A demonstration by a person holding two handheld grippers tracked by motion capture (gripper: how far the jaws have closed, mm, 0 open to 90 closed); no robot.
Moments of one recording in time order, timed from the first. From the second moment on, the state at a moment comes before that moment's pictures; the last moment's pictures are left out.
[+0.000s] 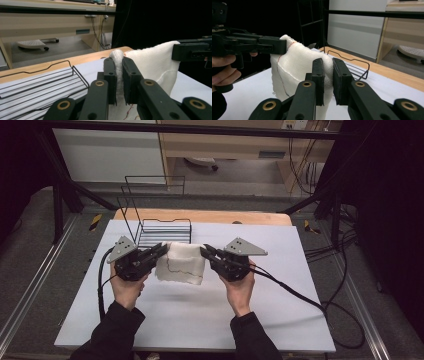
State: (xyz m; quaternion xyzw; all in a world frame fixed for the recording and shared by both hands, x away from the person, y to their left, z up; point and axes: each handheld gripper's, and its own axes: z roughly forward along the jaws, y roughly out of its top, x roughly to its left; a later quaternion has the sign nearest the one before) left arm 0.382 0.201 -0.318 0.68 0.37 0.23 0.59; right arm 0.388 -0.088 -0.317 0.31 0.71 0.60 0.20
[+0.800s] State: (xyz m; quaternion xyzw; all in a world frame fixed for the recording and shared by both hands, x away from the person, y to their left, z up) left arm 0.390 0.214 -0.287 0.66 0.36 0.27 0.61; right arm 0.397 -0.070 -0.280 0.29 0.68 0.62 0.24
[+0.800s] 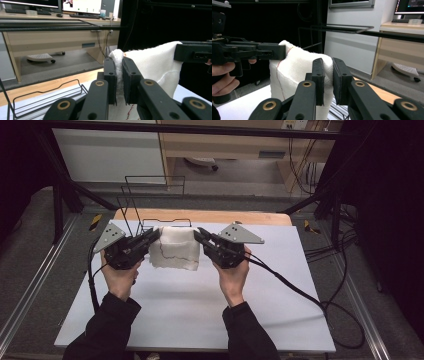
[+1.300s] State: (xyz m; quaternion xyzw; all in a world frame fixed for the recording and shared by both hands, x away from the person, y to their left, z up) left arm 0.399 0.224 -0.269 0.64 0.36 0.28 0.62; right arm 0.405 -0.058 -0.259 0.28 0.68 0.63 0.26
